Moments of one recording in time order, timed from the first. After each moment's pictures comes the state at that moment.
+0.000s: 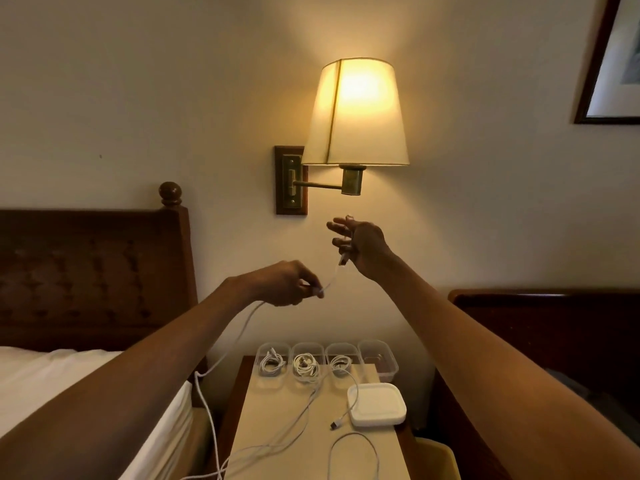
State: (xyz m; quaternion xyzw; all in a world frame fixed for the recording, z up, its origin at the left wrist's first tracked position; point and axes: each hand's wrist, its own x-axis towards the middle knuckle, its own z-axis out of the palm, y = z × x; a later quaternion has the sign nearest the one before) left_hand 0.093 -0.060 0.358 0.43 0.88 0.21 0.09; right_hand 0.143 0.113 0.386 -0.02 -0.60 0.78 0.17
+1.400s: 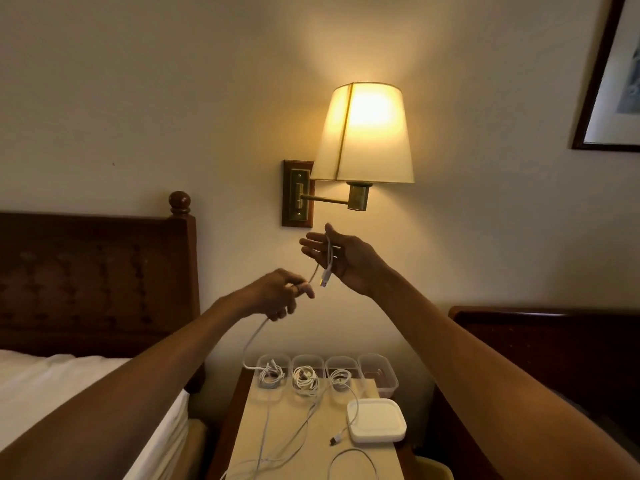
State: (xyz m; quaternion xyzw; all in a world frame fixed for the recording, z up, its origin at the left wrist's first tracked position) left_hand 0.078 -0.087 0.351 0.37 0.85 0.36 0.10; right_hand 0.147 0.083 0.394 0.09 -0.57 0.81 0.04
